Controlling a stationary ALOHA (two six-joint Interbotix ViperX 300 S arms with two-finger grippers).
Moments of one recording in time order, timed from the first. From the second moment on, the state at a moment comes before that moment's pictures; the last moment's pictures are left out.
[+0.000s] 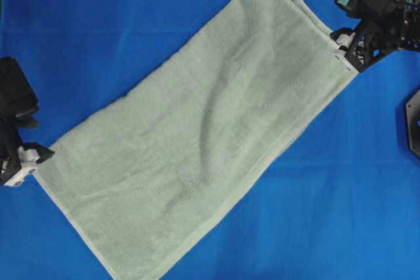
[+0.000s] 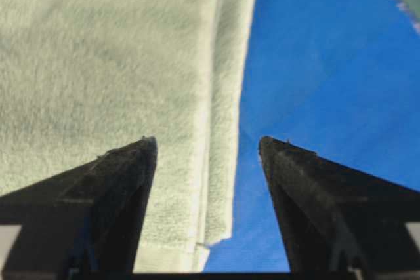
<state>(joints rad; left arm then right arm) -0.49 -0.72 1.03 0.32 0.93 -1.25 -0.39 -0.43 0.94 -0.58 0.59 0.67</state>
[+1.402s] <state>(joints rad) -0.47 -0.67 1.03 0.33 0.90 -1.25 -0.60 -0.14 0.99 -0.60 0.42 0.68</state>
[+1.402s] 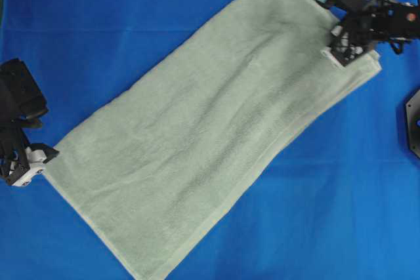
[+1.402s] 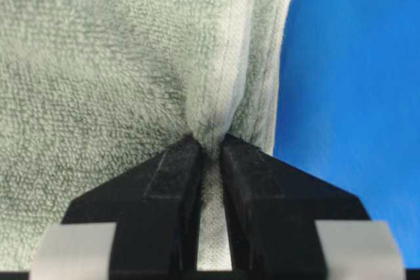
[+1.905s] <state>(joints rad) -0.47 -0.66 1.03 0.33 0.87 -1.25 -0.33 -0.21 0.82 -0.44 0.50 0.68</state>
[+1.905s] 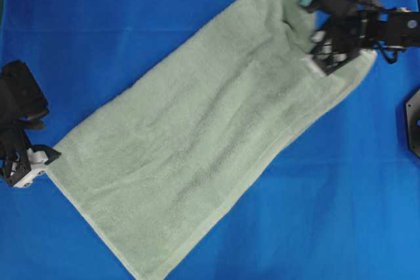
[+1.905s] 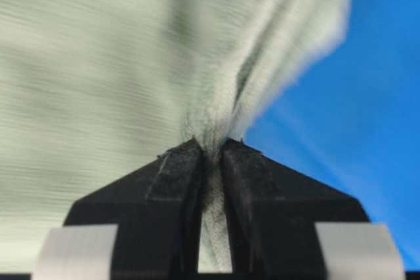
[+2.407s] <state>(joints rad) -0.47 -0.62 1.03 0.33 0.84 -1.25 0.10 0.18 0.33 -0.41 0.63 0.76</state>
